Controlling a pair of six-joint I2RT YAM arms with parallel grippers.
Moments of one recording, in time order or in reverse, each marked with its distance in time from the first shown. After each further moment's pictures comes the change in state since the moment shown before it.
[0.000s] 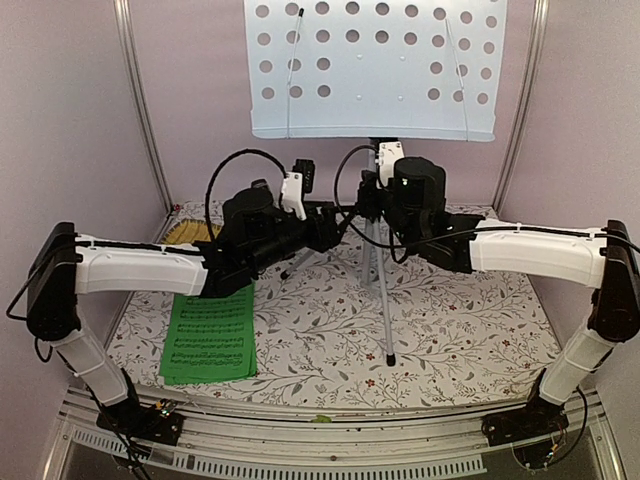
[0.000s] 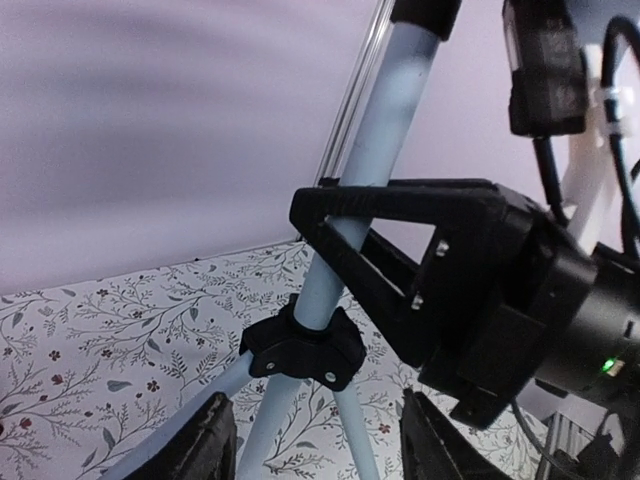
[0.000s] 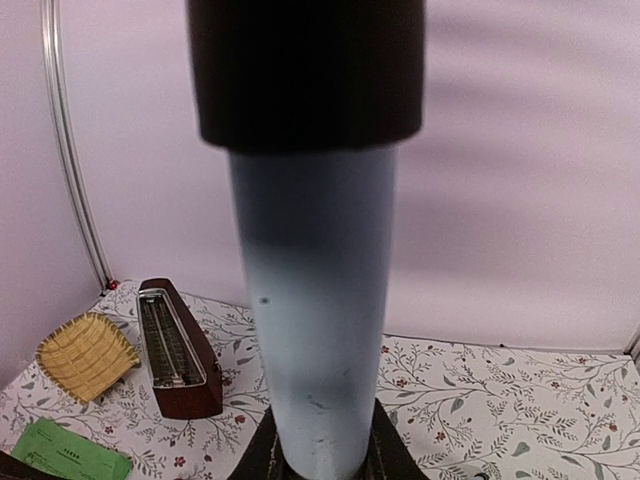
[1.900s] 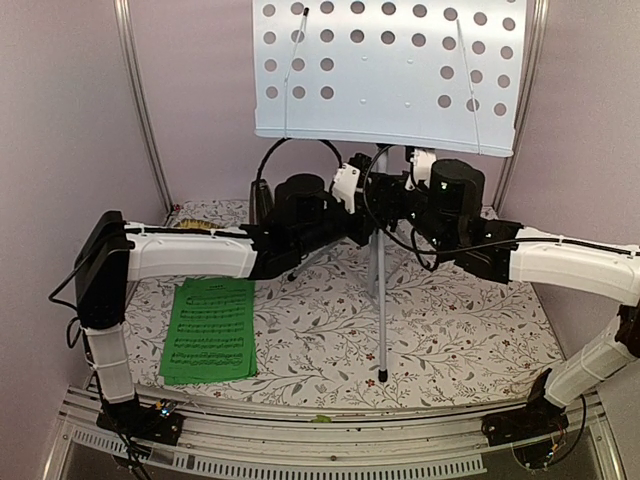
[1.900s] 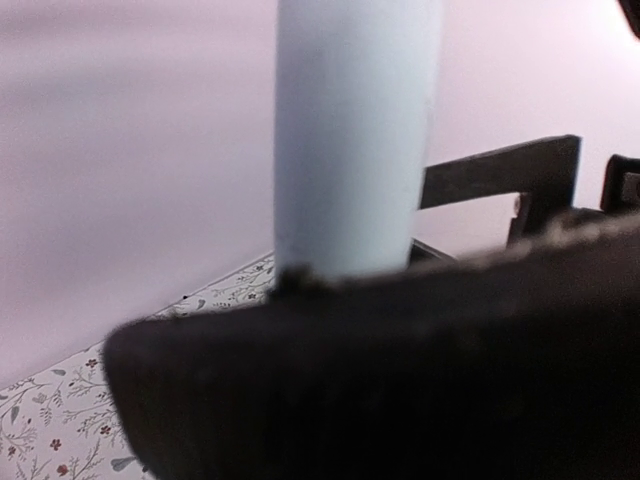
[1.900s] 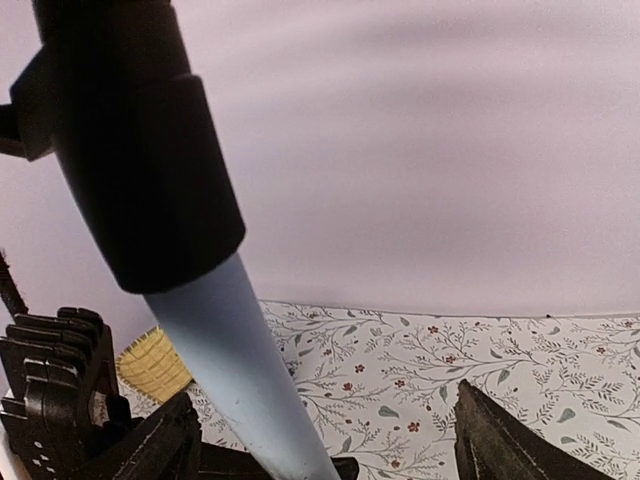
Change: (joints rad) left arm -0.022 0.282 0.352 -0.101 0.016 0.241; right arm 0.013 -0.189 -0.121 -0.085 -0.121 0.167
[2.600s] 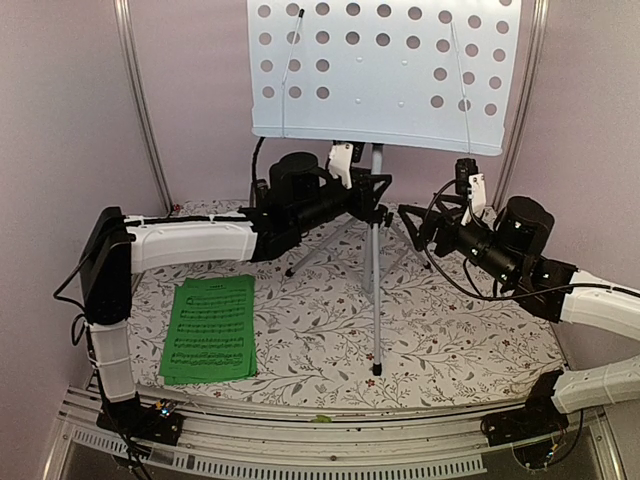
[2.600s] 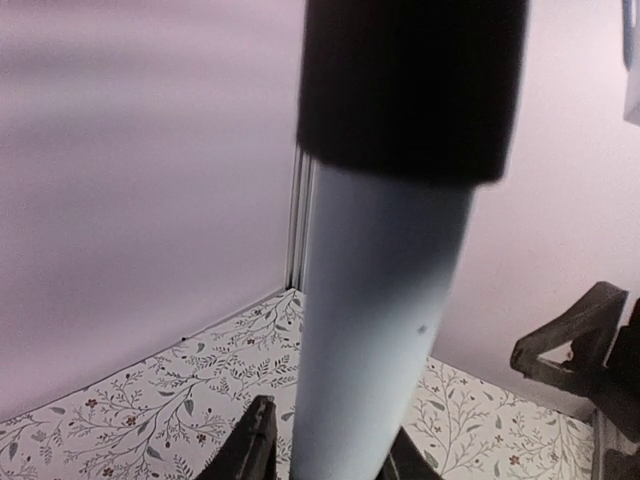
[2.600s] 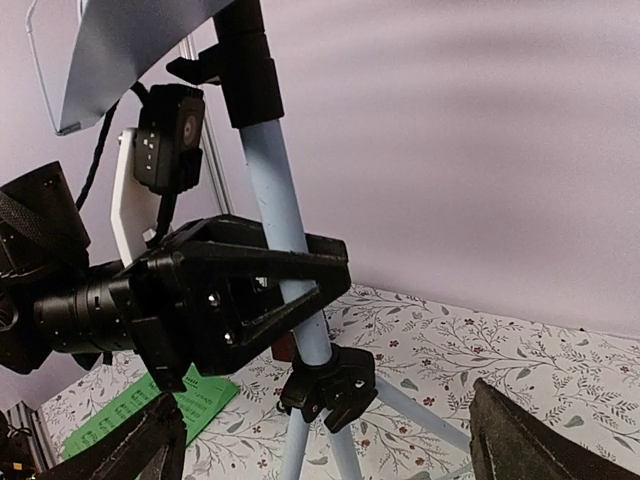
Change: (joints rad) left arm 0.041 0.036 0.117 -0.006 0.069 -0.032; right arm -0.136 -0.380 -0.391 0.098 -0.388 -0.057
